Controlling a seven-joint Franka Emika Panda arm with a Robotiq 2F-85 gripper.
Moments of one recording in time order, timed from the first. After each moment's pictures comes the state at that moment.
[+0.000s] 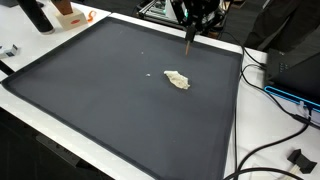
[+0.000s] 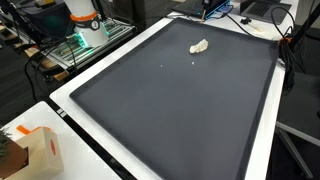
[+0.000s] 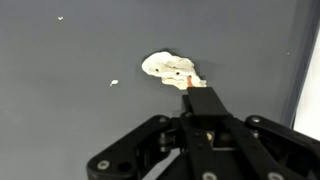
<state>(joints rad) 0.29 0.27 0.14 -1.83 -0.09 2.03 0.42</state>
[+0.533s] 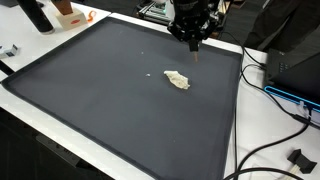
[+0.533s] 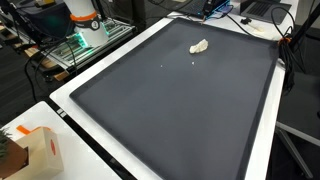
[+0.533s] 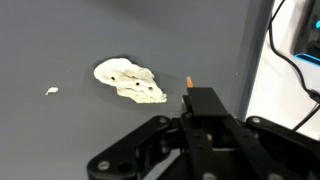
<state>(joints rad) 0.18 0.35 0.17 -1.81 0.25 2.04 0.00</state>
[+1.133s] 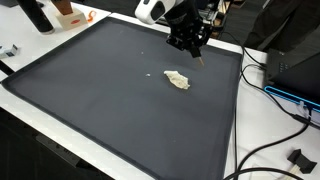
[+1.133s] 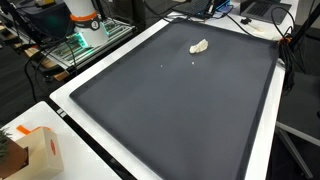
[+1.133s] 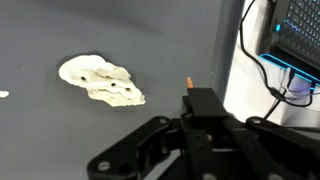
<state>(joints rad) 0.11 0.40 0.19 -1.80 0.47 2.04 -0.21</state>
